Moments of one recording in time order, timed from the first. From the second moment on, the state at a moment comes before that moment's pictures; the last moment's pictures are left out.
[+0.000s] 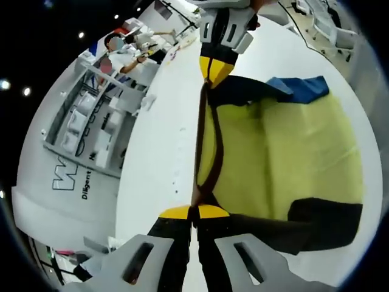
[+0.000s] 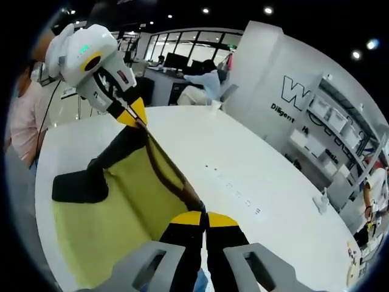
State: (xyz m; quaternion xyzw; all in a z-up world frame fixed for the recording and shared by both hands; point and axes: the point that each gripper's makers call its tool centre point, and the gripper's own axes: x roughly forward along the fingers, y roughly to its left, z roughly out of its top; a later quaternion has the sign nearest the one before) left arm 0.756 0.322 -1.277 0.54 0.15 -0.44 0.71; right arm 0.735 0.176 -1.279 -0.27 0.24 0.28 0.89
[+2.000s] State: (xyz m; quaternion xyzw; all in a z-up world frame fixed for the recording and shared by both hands) left arm 0.852 0.309 -1.359 0.71 0.13 -0.39 0.58; right arm 0.828 0.164 -1.357 -0.42 0.27 0.27 0.82
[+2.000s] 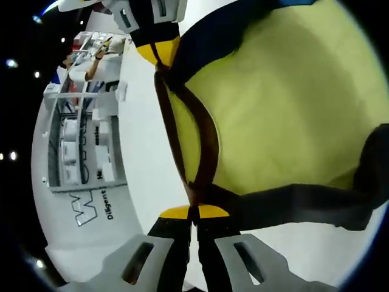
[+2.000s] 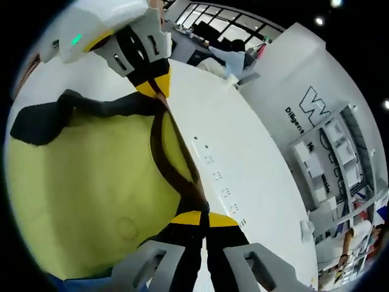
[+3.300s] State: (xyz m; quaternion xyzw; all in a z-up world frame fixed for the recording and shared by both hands) left arm 0.842 0.329 -1.430 0.64 0.22 -0.39 0.62; right arm 0.822 0.171 -1.437 -0.30 0.37 0.24 0.84
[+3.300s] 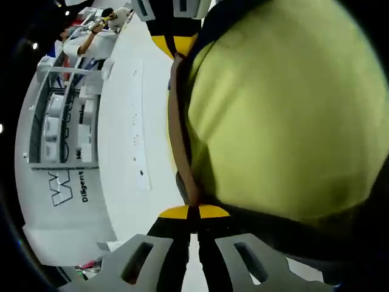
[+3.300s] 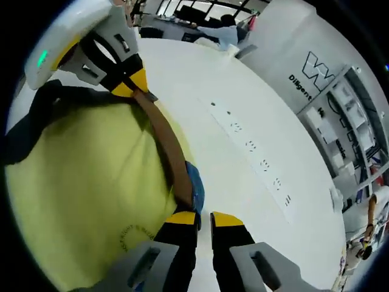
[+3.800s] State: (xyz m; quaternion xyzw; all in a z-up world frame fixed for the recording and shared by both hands) left arm 0.835 0.342 -1.411 0.52 0.25 -0.37 0.72; right arm 0.804 0.176 -1.419 -0.23 0.37 0.25 0.86
